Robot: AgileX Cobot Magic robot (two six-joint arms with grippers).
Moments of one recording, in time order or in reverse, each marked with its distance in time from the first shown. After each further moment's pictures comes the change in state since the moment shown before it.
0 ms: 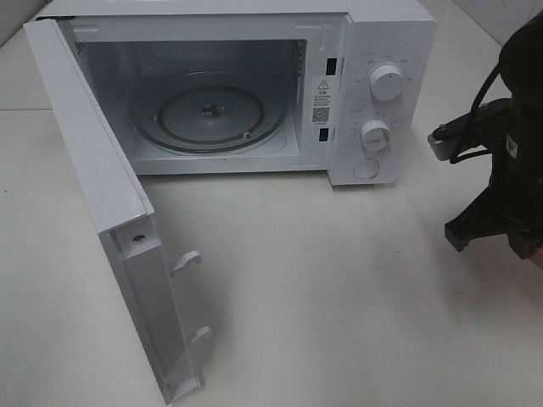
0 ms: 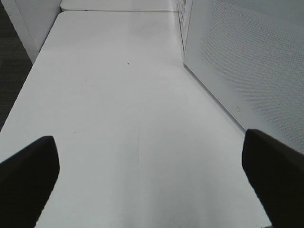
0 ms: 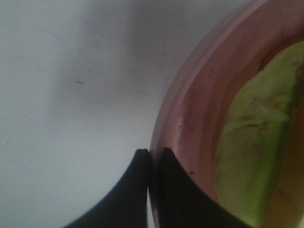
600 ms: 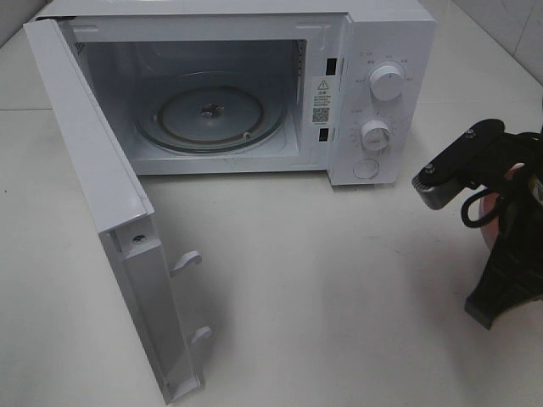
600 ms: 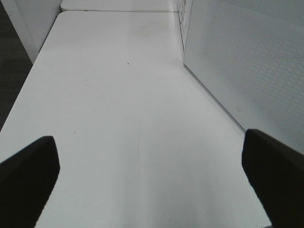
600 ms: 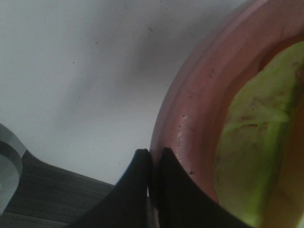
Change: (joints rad) left arm 0.000 0.000 0.000 0.000 0.000 0.000; right arm 0.257 -0.238 0.160 0.012 0.066 -0.066
